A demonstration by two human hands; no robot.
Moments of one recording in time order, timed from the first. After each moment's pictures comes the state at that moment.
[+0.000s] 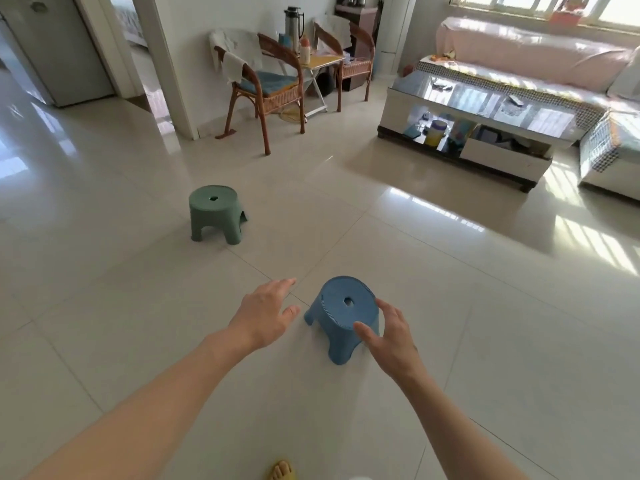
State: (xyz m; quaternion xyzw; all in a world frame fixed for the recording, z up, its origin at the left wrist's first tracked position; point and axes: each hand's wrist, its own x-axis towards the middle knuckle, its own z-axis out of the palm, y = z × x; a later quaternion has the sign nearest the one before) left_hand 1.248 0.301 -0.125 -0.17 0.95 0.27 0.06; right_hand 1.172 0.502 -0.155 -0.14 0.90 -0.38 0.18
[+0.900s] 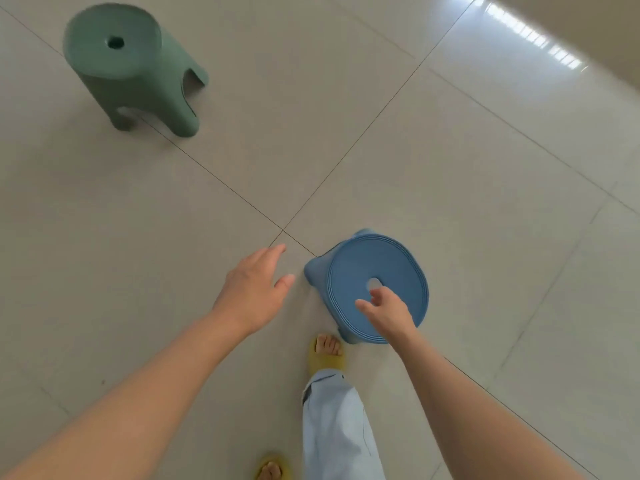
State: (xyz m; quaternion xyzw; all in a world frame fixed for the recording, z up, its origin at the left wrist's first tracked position) left_hand 0.901 0.139 -0.435 -0.29 0.87 0.32 0.23; right_hand 0.817 0.335 -0.515 0.03 0.85 -0.21 0.48
